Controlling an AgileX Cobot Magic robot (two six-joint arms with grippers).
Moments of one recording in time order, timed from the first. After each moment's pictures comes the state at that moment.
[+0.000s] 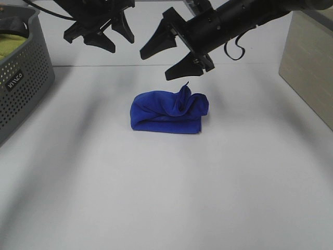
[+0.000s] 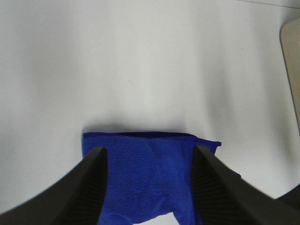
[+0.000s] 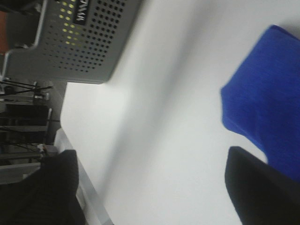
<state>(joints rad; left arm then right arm) -0.24 2.35 -2.22 -0.49 1.02 -0.12 0.28 2.20 -1.74 1.05 1.06 -0.44</state>
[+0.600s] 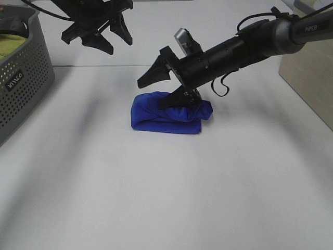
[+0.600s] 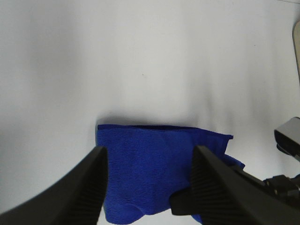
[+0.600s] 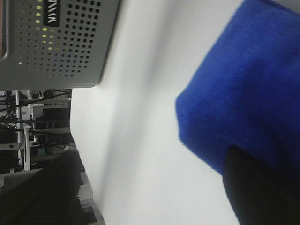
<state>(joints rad) -0.23 2.35 -2.22 -0.48 1.04 -0.12 0.25 2.40 -1.74 1.20 1.07 -0.56</state>
